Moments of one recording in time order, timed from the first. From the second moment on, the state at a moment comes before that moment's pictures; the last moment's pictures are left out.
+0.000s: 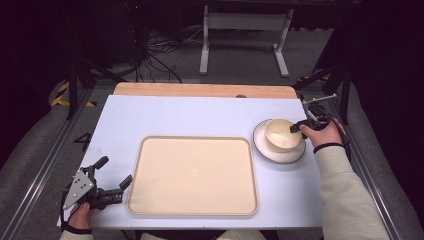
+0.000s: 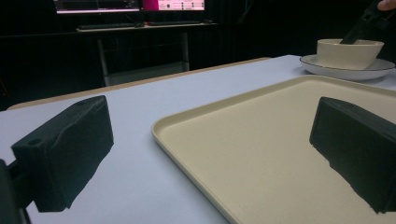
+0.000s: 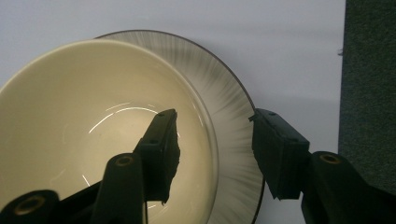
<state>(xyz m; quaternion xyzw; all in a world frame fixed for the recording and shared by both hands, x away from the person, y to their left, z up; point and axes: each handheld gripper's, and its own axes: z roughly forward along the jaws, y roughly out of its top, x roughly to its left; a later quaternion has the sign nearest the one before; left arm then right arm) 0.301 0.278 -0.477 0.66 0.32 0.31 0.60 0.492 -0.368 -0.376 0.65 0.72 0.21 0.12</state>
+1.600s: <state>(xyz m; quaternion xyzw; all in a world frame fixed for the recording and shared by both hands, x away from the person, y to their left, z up) 0.301 0.278 -0.477 0.66 0.32 0.31 0.60 0.495 -0.366 -0.390 0.71 0.68 0.19 0.02</state>
